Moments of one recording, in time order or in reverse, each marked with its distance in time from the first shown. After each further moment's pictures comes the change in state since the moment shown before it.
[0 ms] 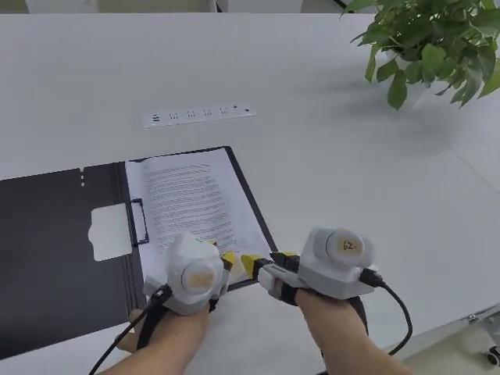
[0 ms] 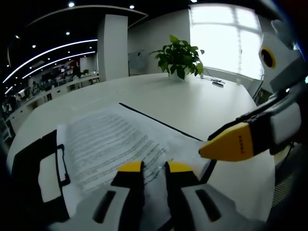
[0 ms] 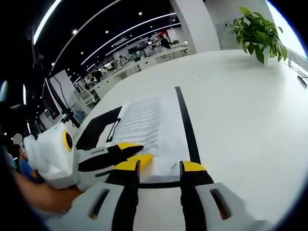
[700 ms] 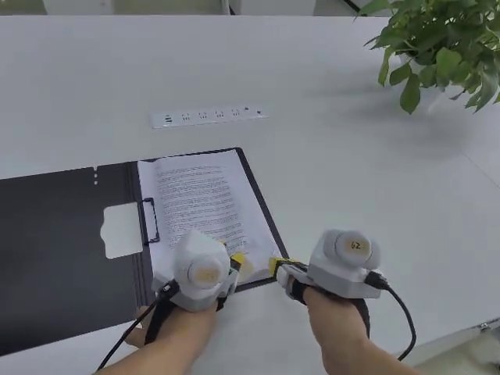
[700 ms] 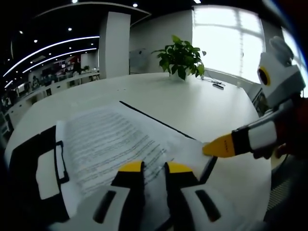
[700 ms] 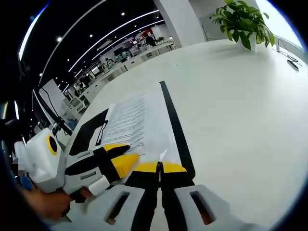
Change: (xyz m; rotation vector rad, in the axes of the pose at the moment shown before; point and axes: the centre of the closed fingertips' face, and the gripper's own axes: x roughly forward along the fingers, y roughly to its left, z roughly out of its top) left arm -0.004 0.000 0.001 -0.058 0.015 -0.017; right arm 0.002 -0.017 -0.008 0.102 0.007 -0.067
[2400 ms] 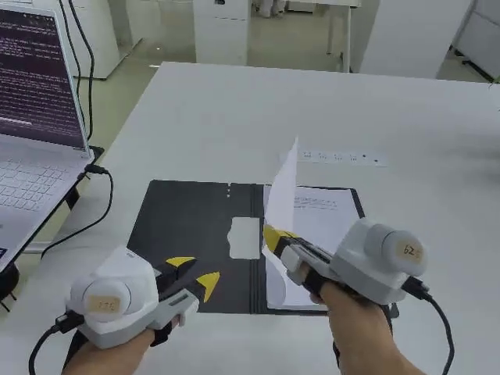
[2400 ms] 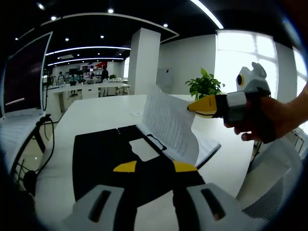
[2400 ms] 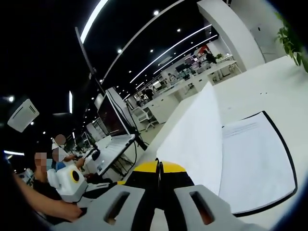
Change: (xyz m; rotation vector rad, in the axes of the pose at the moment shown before) left arm -0.244 0.125 -0.008 -0.122 -0.168 0.178; right arm -0.032 0.264 0.030 -0.125 -0.150 0.588
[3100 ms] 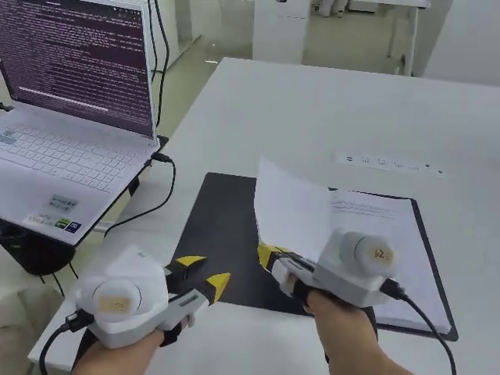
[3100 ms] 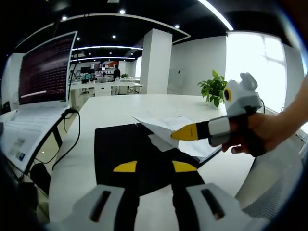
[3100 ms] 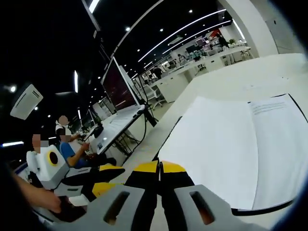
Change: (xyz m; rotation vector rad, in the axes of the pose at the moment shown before) left arm -0.043 0.037 -0.011 -0.035 -0.002 0.095; right arm 0.060 0.031 -0.075 -0.038 0.192 0.054
